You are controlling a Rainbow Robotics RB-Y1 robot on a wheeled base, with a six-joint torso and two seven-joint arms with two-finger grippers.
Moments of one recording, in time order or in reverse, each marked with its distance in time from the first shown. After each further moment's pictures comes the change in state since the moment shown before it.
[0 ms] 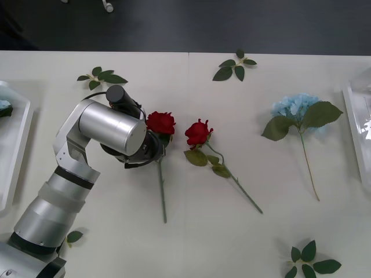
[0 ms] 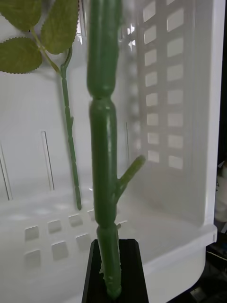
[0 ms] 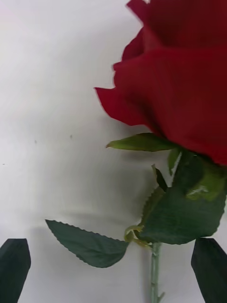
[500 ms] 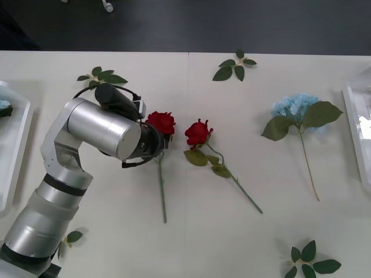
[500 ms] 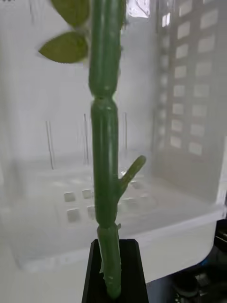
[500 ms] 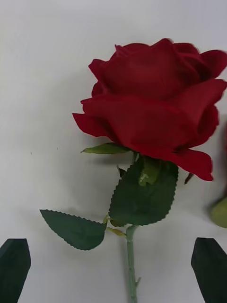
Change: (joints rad) right arm -0.008 -0.107 -0.014 -0.079 -0.198 0.165 0.000; left arm 0.045 0.019 0.001 -0.154 0.013 0.000 0.000
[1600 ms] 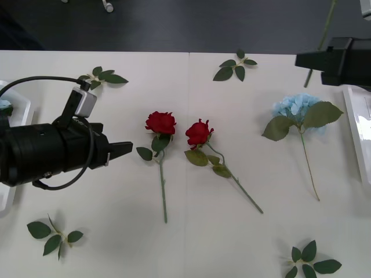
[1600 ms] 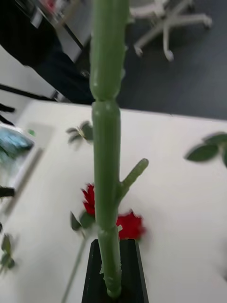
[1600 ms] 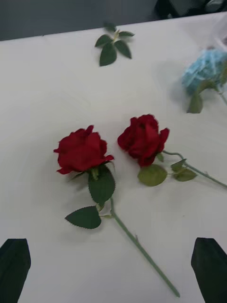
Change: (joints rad) right arm -0.231 0.225 0.045 -0.453 -0.634 -0.374 0.000; left arm 0.412 0.123 0.439 -0.531 0.660 -0.141 -0.834
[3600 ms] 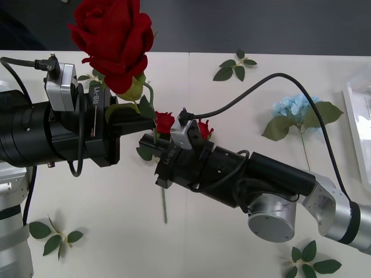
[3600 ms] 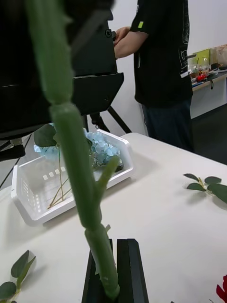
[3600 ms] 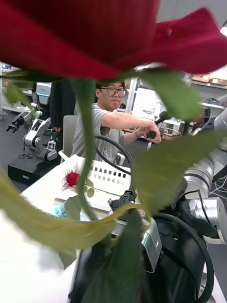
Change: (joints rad) right arm -0.225 0.282 1.175 0.158 0.535 -1.158 0.367; left arm -0.199 -0.256 0.176 0.233 0.825 0.258 -0.771
